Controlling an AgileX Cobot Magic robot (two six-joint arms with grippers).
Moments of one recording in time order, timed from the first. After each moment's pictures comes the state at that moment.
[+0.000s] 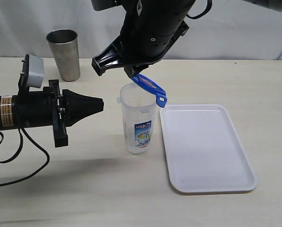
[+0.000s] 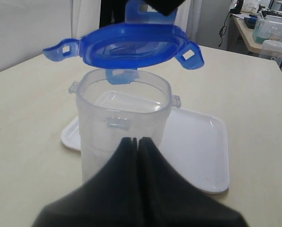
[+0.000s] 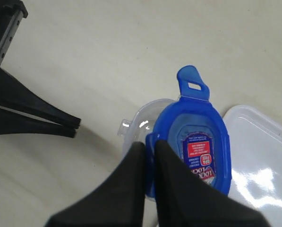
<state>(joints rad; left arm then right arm) -0.11 1.83 -0.68 1.28 -1.20 -0.59 0.73 1.79 -1.73 -0.12 1.11 0.14</state>
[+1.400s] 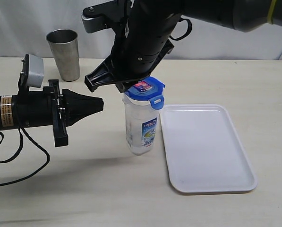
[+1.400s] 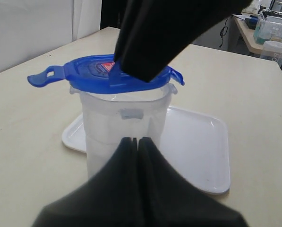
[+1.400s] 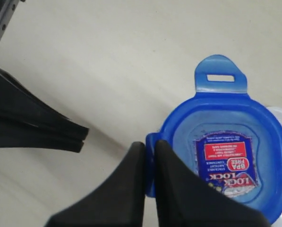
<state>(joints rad) -0.11 1.83 -0.68 1.28 -1.20 -0.59 0.73 1.87 -1.70 -0.07 1.05 0.12</state>
